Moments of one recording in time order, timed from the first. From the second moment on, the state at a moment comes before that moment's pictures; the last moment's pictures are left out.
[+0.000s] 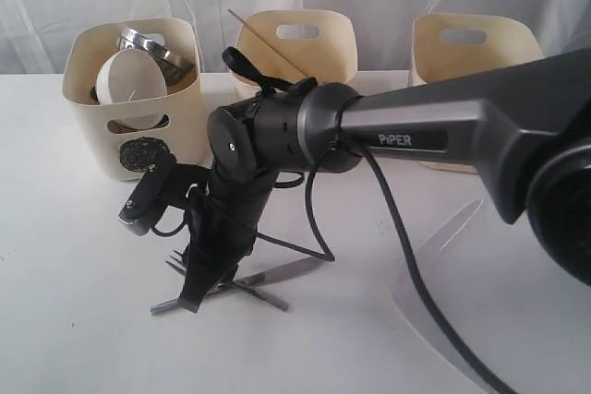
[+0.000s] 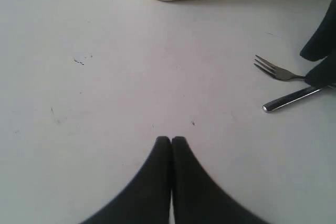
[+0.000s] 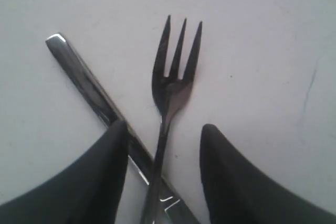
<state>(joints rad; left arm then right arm) -0.01 0.00 0.02 -0.39 0.54 0.28 0.69 2.14 -1.54 0.17 0.72 -0.59</state>
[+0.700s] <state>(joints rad) -0.01 0.00 0.02 -0.39 0.54 0.28 0.69 2.17 -1.54 0.16 0.72 -0.59</state>
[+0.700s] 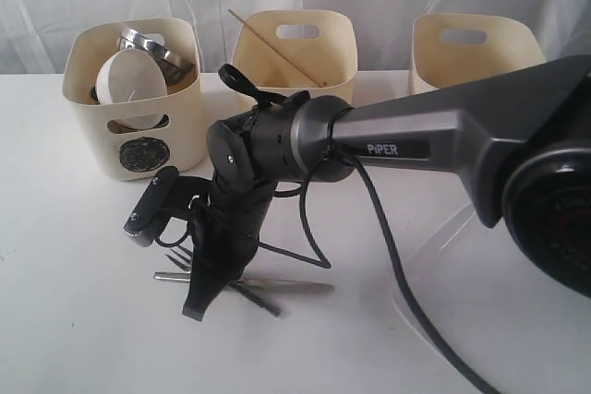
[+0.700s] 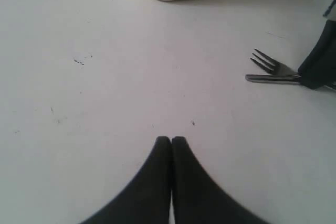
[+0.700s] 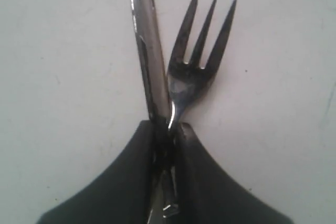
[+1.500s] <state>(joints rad) -0.01 0.00 0.02 -0.39 0.54 0.28 0.69 1.98 -1.54 0.13 0.79 -0.59</state>
